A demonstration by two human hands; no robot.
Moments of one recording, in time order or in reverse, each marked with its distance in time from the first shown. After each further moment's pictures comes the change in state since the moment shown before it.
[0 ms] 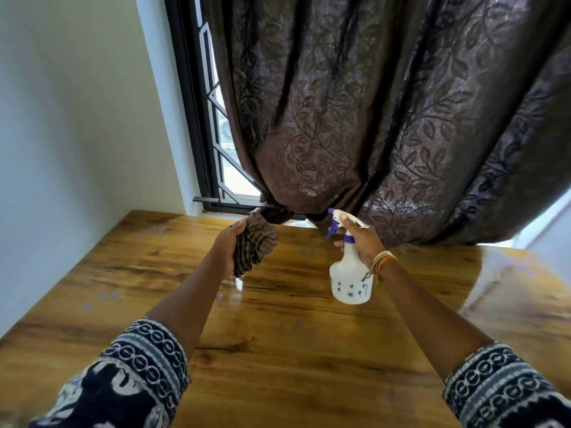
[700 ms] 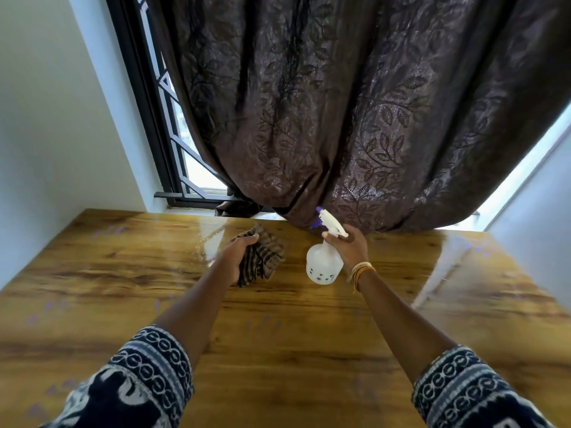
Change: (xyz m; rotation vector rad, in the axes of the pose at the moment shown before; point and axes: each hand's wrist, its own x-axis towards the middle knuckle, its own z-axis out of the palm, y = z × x) left_hand 0.026 -0.063 0.071 0.173 0.075 -0.151; right_hand -0.007 0.044 -0.048 -0.013 0.346 0.047
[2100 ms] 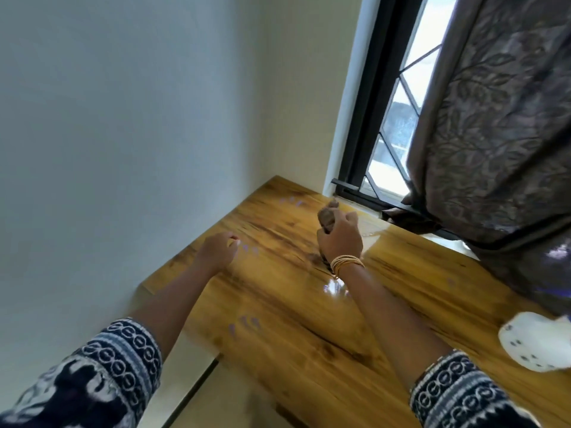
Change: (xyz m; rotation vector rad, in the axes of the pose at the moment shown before) left_hand -0.116 0.008 -0.395 1.011 0.745 0.282; right_hand -0.157 -0.024 0.367 -0.729 -0.428 -0.575
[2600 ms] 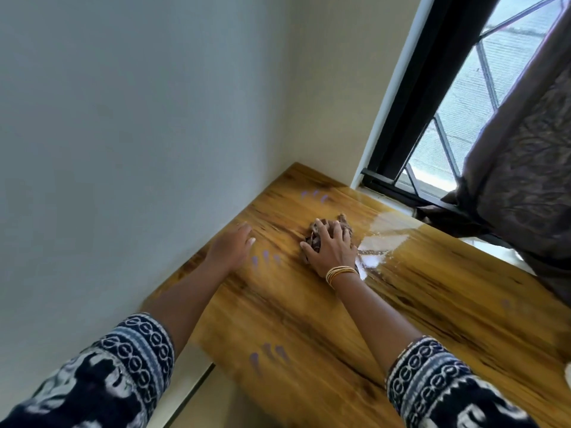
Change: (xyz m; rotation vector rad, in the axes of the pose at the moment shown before) left_hand 0.073 -0.045 0.017 0.248 -0.131 0.076; right_hand 0.035 0.004 0.122 -0.403 -0.386 -0.059
